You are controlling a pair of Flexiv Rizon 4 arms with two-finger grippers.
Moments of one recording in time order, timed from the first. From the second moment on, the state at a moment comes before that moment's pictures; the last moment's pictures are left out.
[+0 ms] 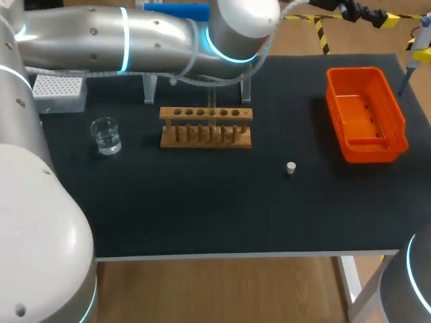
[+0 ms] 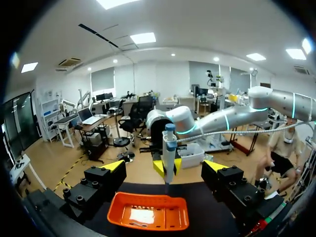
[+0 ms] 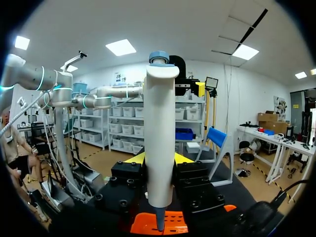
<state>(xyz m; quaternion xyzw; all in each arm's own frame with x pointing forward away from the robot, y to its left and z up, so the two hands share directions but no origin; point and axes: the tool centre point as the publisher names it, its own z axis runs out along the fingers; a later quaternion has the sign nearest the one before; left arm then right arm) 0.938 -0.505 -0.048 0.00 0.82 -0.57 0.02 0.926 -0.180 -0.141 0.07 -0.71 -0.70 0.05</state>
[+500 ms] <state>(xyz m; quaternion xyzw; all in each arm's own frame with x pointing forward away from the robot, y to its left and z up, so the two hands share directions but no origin) 0.913 -0.423 -0.079 -0.08 0.84 -0.54 0.04 0.926 -0.180 -0.141 0.07 -0.71 -0.70 0.05</state>
